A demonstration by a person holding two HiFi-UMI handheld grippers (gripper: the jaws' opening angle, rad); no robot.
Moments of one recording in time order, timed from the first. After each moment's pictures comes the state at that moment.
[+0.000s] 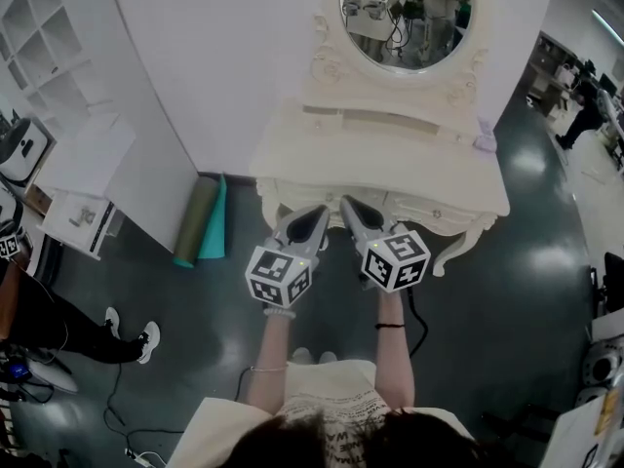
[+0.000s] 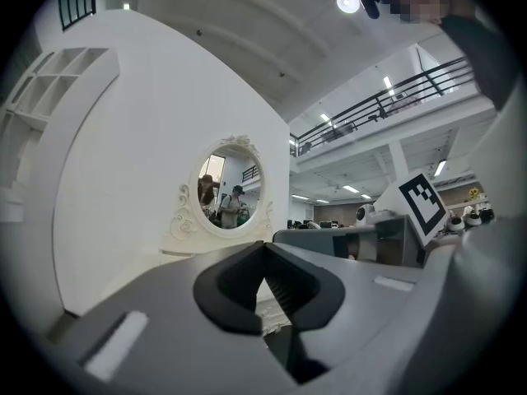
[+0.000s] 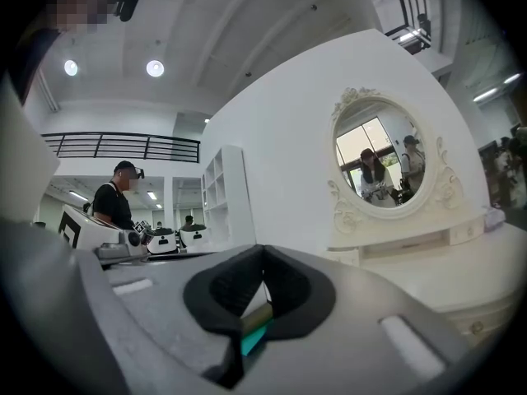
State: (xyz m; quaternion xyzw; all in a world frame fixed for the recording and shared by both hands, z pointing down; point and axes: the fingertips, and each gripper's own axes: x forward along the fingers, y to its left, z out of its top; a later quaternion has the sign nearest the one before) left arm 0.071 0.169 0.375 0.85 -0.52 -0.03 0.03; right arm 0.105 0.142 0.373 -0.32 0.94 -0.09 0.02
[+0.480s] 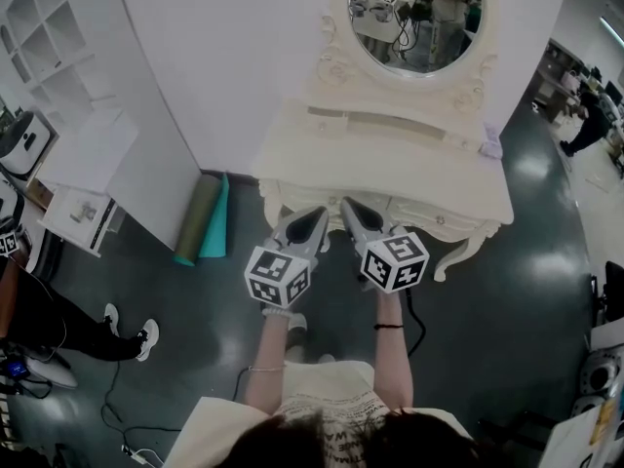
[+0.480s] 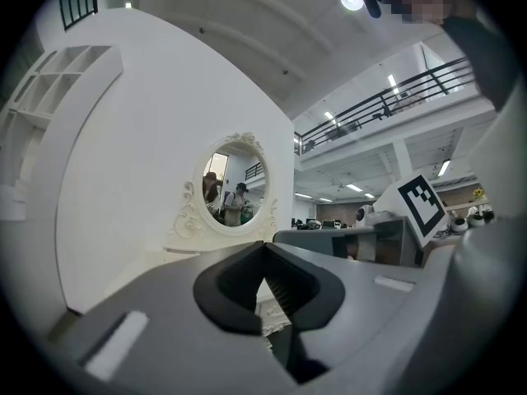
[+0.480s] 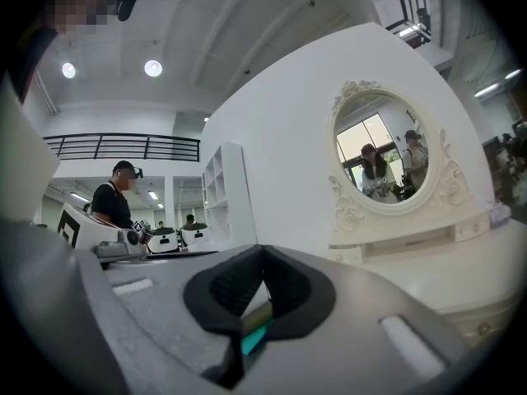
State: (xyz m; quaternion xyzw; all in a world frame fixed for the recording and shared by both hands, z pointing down) left arm 0.060 0.156 0.382 0.85 -0.53 -0.03 0.04; right arm 0.095 0.126 0.381 -0.31 0.94 -0.10 0.02
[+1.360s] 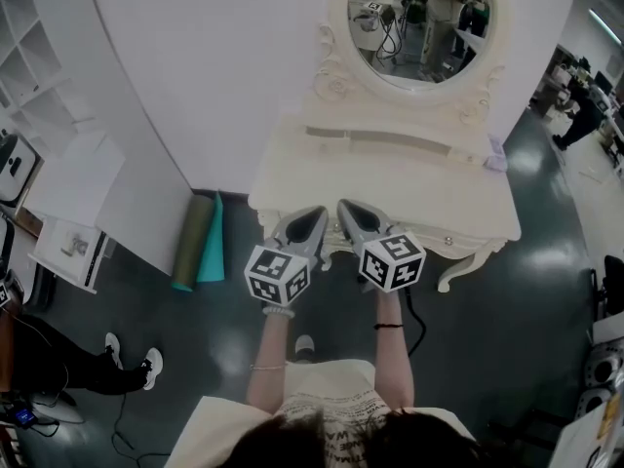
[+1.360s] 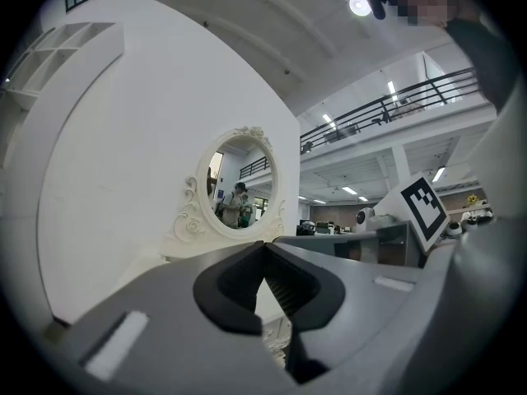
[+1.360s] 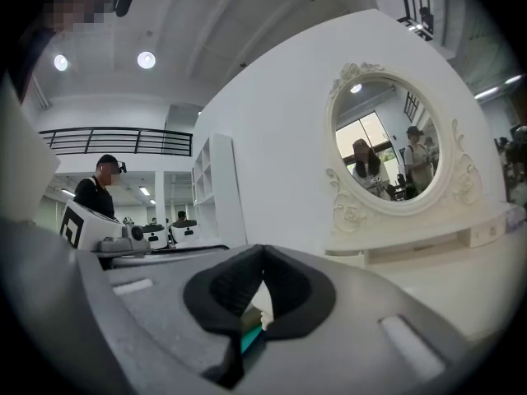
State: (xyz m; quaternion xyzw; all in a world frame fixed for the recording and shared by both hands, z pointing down) left arm 0.009 0.052 0.386 0.86 -0.50 -0.03 0.04; right arm 0.041 0.029 0.389 -0.33 0.94 -0.11 0.00
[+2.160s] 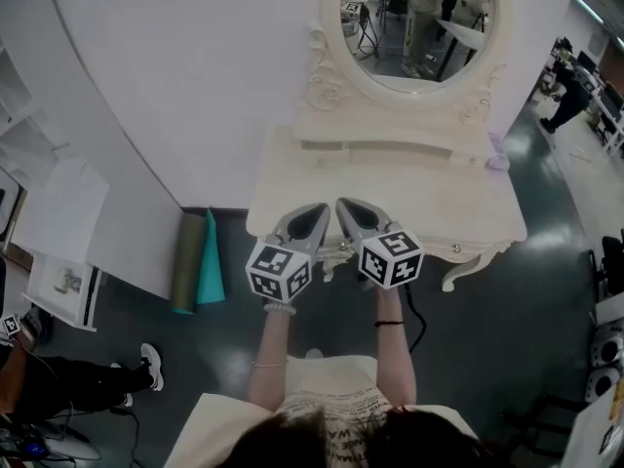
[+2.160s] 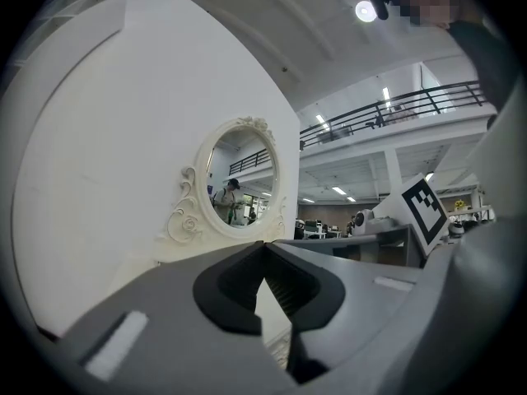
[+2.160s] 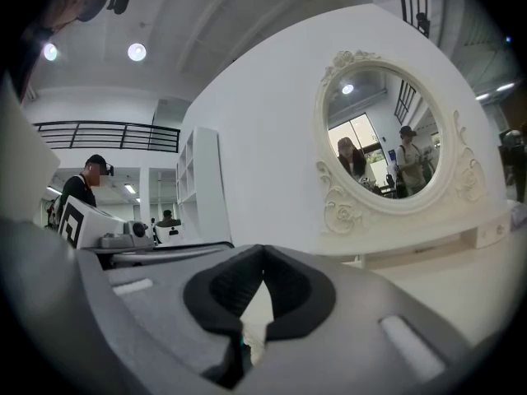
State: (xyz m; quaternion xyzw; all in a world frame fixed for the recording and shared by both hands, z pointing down) left arm -0.023 -0.033 0.394 0.89 -0.46 -0.03 0.05; right arm 0.005 -0.052 0.403 -0.36 0.92 -0.11 0.00
